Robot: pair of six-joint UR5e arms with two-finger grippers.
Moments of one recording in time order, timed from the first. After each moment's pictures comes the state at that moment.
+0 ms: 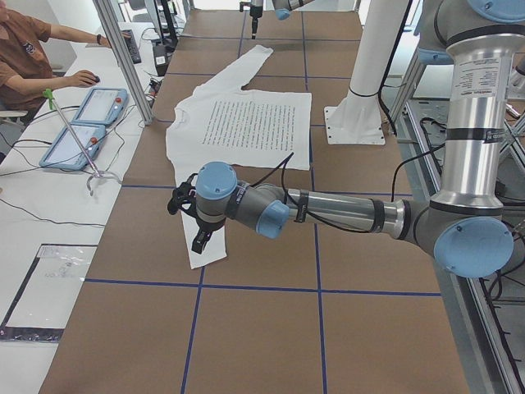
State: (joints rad) left arm -1.52 -1.58 -1.66 -1.92 -2.43 -0.04; right arm 1.19 -1.61 1.42 -0.78 2.30 0.64
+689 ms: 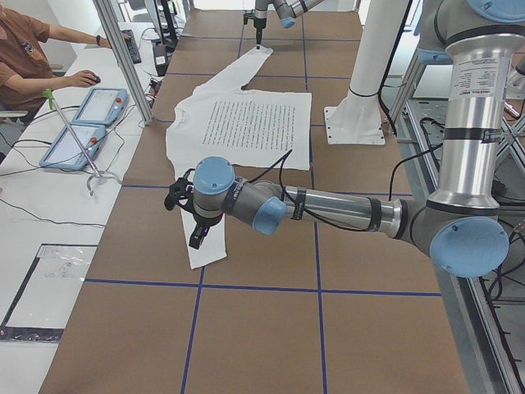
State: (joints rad) left arm -1.52 -1.59 -1.67 -1.93 -2.43 -0.08; right arm 1.10 -1.63 1.39 -0.79 2.21 0.67
